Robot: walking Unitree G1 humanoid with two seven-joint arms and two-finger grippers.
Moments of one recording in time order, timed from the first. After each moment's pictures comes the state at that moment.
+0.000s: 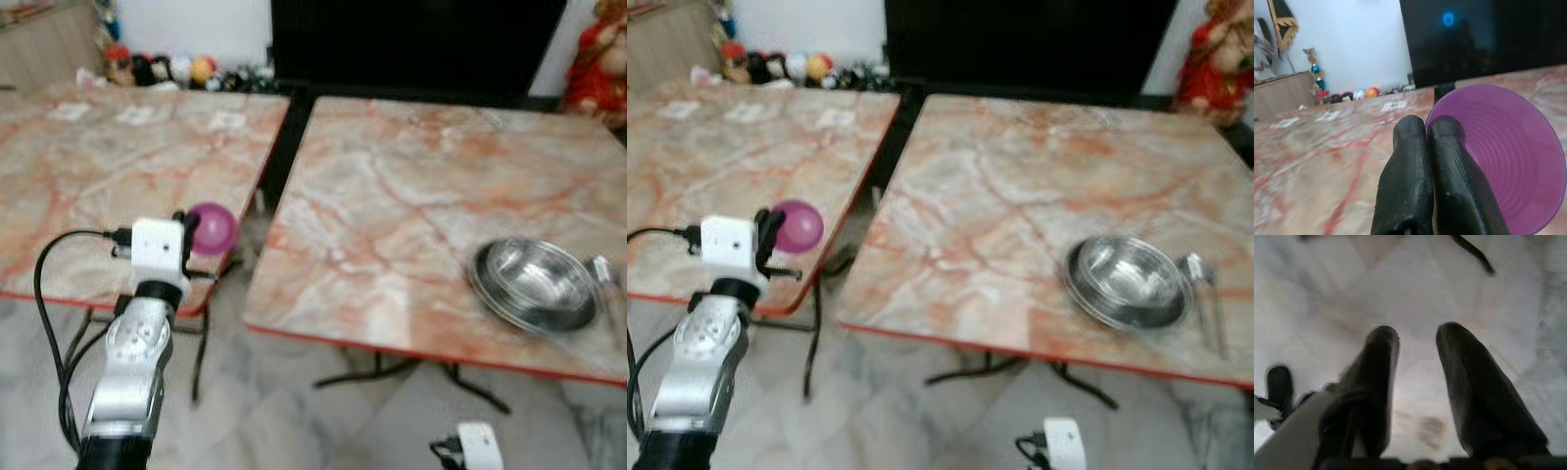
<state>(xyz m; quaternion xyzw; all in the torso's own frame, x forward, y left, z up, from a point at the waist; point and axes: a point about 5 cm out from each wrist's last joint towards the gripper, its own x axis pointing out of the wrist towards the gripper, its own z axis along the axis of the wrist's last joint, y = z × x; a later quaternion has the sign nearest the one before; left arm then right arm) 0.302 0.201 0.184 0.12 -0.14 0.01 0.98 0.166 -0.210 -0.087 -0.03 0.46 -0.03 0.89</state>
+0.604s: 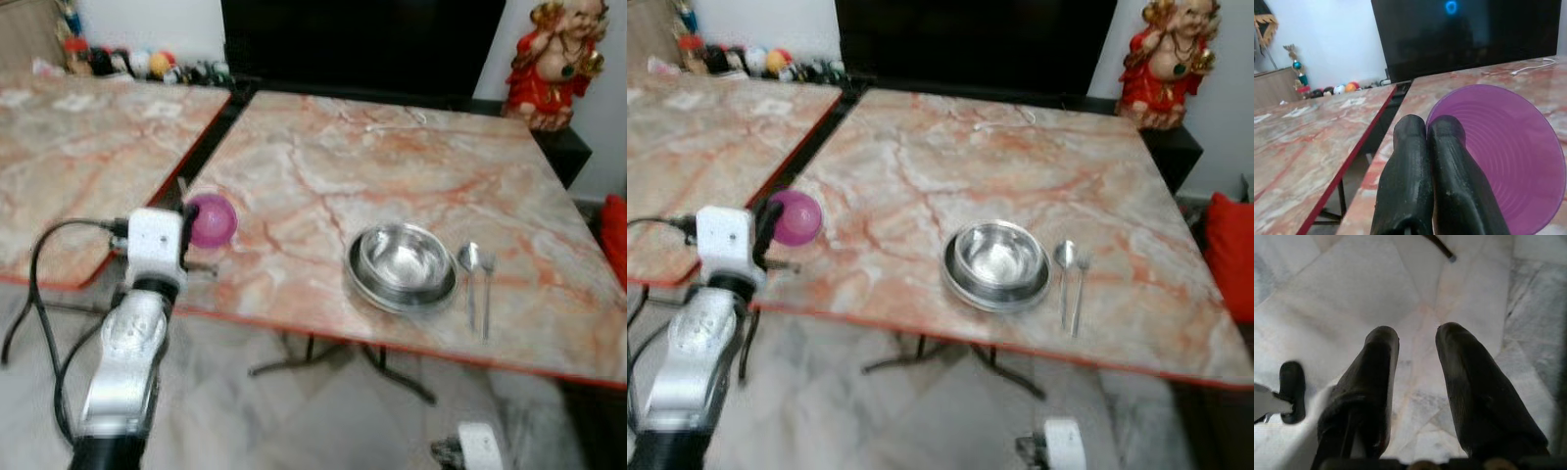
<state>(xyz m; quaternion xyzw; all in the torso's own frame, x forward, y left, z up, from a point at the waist) 0.301 0.211 0.183 0.14 -0.12 0.00 0.98 0.167 -0.196 -0.088 -0.02 0.45 -0.01 0.89</state>
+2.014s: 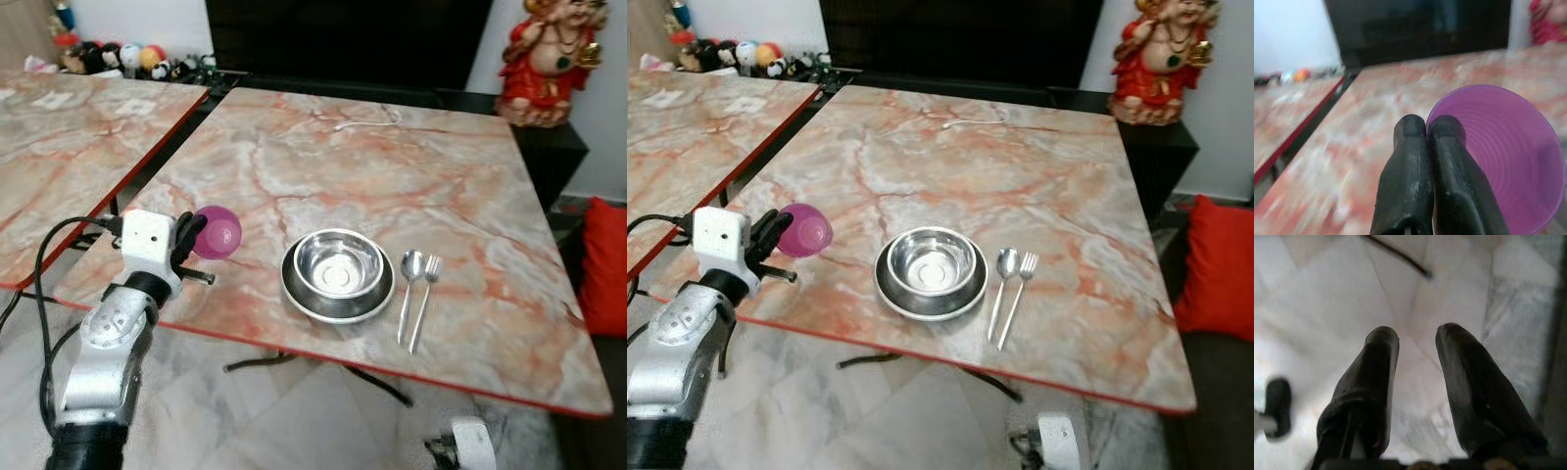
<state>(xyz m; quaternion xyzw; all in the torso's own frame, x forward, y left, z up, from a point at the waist) 0.308 0.217 0.186 0.10 -0.09 -0.08 0.99 0.176 -0.196 -0.084 -0.02 0.44 -0.01 0.90</state>
